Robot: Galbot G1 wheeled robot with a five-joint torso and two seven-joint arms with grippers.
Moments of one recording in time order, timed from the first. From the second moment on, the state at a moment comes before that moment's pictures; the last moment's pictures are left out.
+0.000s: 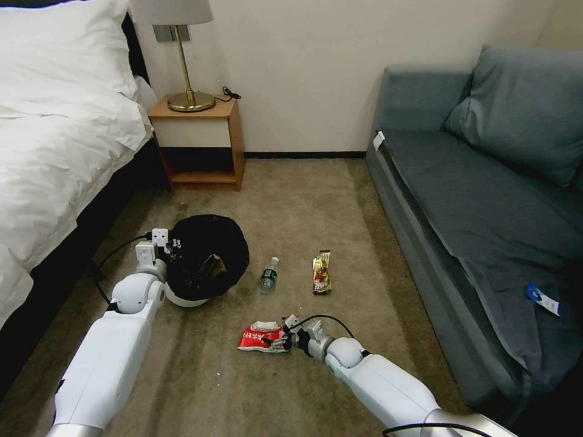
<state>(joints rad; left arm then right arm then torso) 0.82 -1.14 -0.42 -1.34 -0.36 0.29 -0.06 -0.68 1.36 -0.38 0.79 0.41 0.09 -0.35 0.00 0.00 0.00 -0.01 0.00</state>
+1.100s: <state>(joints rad) 0.77 -1.18 -0.41 -1.27 -0.33 0.27 -0.06 -0.66 1.42 -0.31 0.61 0.32 0.18 -0.55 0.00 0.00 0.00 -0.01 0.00</state>
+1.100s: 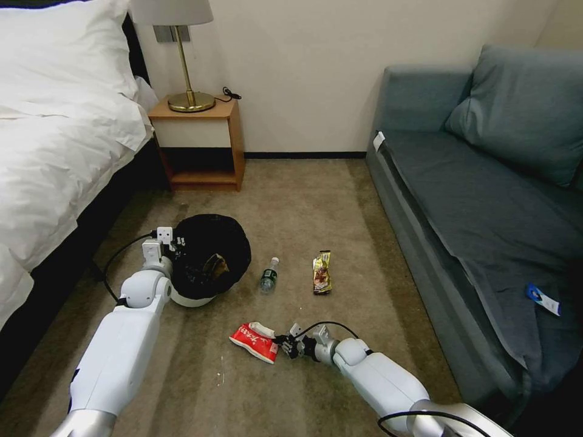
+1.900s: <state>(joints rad) 0.77 -1.17 -0.38 -1.30 -0.33 0.29 -0.06 -0.61 1.41 -0.17 0.60 0.30 0.23 -0.57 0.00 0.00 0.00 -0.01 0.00</state>
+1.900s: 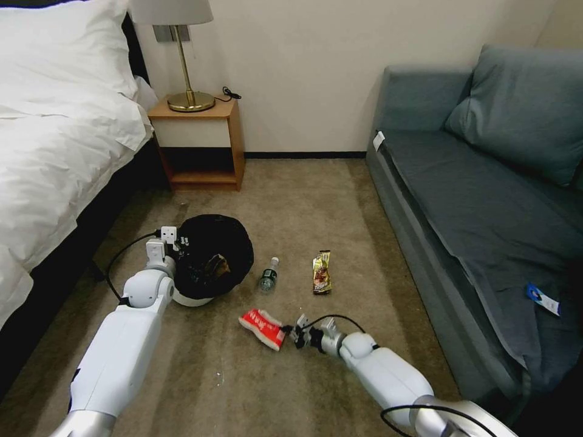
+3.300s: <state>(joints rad) 0.74 -1.16 -0.35 -1.32 -0.36 0.30 -0.08 -0.48 1.28 -0.18 1.07 0.45 0.12 -0.50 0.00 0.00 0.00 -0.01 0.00</state>
